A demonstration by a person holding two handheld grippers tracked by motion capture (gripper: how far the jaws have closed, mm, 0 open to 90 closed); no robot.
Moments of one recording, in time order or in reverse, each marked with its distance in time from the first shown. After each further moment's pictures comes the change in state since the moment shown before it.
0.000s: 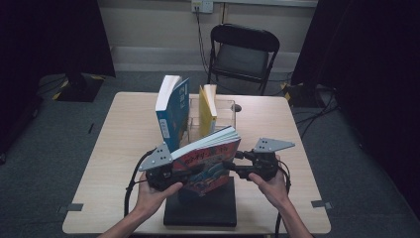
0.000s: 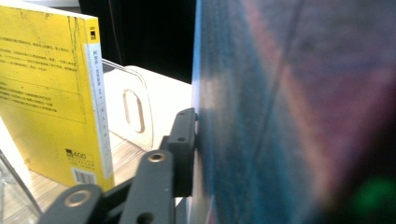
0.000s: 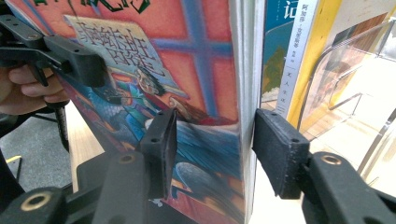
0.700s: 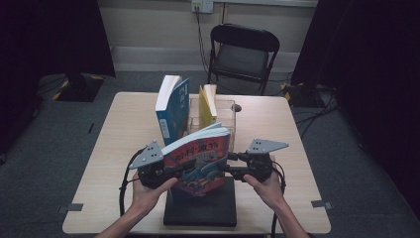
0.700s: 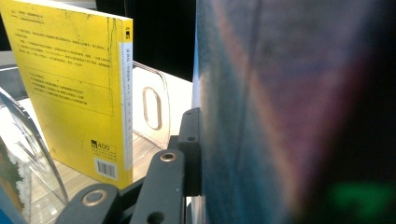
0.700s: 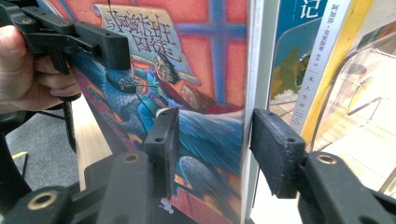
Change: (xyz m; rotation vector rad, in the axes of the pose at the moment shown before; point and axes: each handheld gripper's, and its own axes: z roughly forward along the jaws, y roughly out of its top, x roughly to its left) left arm 0.010 -0.002 -0.015 -0.002 0.040 -0.033; right arm 0.010 0.004 0.011 0.011 0.020 -0.010
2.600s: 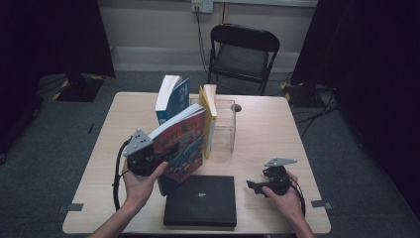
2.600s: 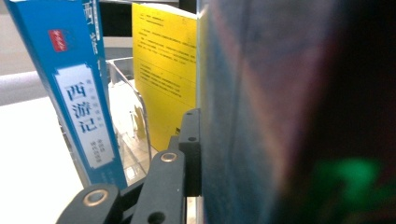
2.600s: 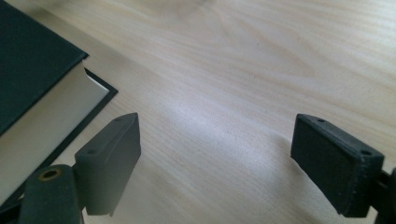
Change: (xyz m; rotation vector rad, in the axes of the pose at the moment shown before) left arm 0.024 0.019 -0.011 0.019 0.320 -0.116; right arm -0.069 -0.118 -0.016 0.353 -0.377 0.219
